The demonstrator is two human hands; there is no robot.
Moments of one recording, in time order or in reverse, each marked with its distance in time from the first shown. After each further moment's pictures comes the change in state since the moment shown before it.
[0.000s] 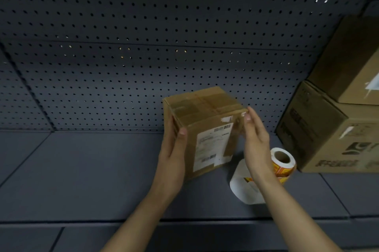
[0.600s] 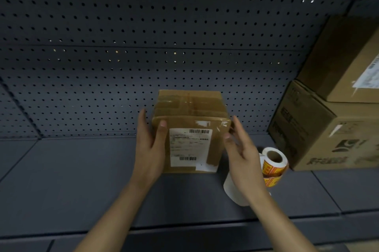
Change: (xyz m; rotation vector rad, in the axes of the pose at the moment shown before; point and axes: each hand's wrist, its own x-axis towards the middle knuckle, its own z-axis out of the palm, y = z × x) left_hand 0.036 -0.016 -0.025 0.182 0.158 -0.022; right_hand -0.029 0.007 -0.002 -0.084 -0.127 -0.079
